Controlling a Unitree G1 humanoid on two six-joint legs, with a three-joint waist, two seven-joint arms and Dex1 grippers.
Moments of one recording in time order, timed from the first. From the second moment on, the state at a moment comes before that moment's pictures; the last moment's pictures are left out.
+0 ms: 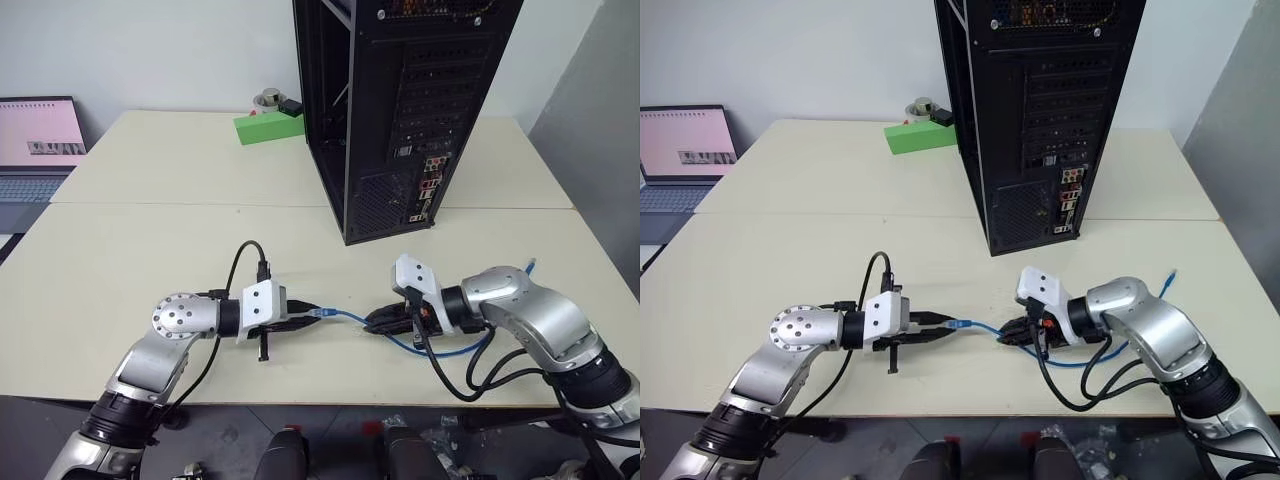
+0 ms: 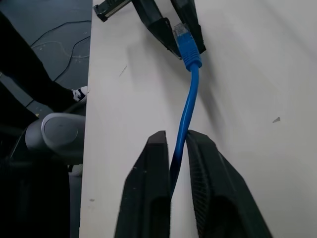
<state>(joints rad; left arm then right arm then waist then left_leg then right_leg) -0.24 0.68 -0.16 -0.07 -0.19 -0.05 -1.13 -0.53 -0.70 0.36 -0.34 0.41 0.83 1.07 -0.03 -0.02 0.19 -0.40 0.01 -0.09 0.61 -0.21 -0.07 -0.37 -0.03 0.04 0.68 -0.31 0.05</state>
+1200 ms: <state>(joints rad) -0.36 0.67 -0.13 0.32 0.45 -1.16 -0.45 -0.48 -0.38 0.19 -0.32 0.65 1.00 0.80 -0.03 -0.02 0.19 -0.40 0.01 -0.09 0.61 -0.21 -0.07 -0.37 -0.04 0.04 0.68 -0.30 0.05</state>
